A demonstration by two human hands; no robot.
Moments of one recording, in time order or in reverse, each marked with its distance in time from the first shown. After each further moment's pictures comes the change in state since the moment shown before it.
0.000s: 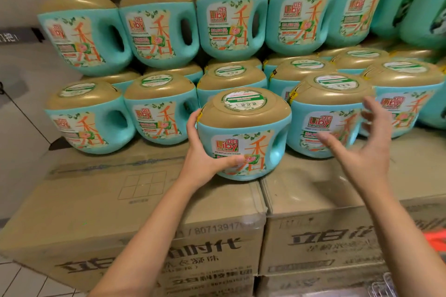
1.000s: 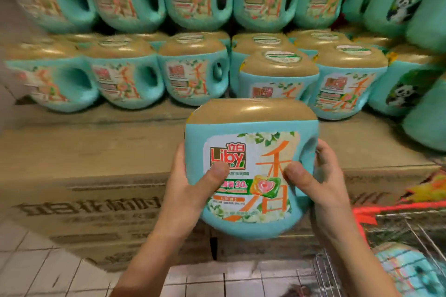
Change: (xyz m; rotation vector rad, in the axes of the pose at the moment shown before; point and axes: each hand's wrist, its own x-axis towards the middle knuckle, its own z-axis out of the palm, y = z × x) left_hand -0.146 0.086 0.115 -0.501 0.099 -0.167; right_hand -0.081 -0.030 -0.099 0.754 -0.332 0.449
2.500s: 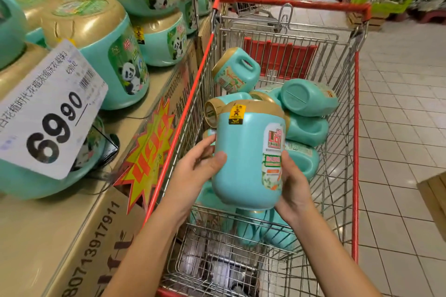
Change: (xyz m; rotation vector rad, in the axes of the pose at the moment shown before) left_hand 0.025 -0.188 0.473 0.082 -1.420 -0.516; right_hand -0.116 0.003 -0.378 0.587 1.199 -0.109
